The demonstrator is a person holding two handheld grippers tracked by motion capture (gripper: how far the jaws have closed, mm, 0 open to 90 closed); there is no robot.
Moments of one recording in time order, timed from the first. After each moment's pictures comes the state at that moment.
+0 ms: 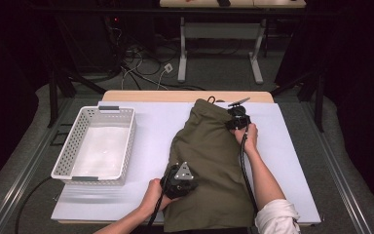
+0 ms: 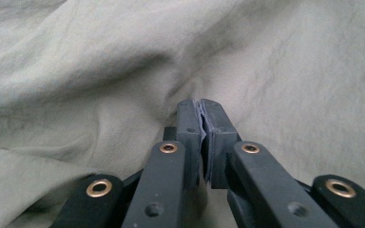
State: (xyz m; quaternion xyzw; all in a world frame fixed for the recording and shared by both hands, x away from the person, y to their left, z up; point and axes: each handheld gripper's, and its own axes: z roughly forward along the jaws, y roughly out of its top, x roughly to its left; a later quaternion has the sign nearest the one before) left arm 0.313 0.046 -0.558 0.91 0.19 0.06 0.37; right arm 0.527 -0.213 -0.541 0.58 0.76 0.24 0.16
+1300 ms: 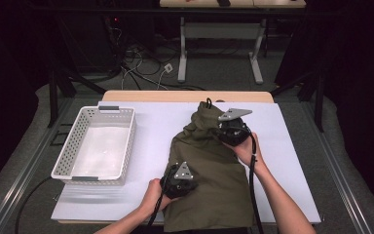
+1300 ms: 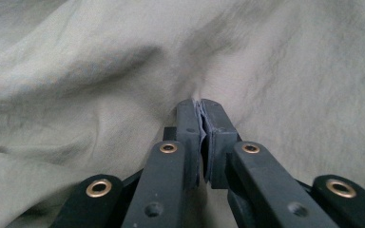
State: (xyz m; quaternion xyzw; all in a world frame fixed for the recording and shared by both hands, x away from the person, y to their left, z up) left arm 0.313 0.047 -0.558 0.91 0.20 0.05 0.37; right arm 0.403 -0.173 -0.455 0.34 0.82 0.40 0.22
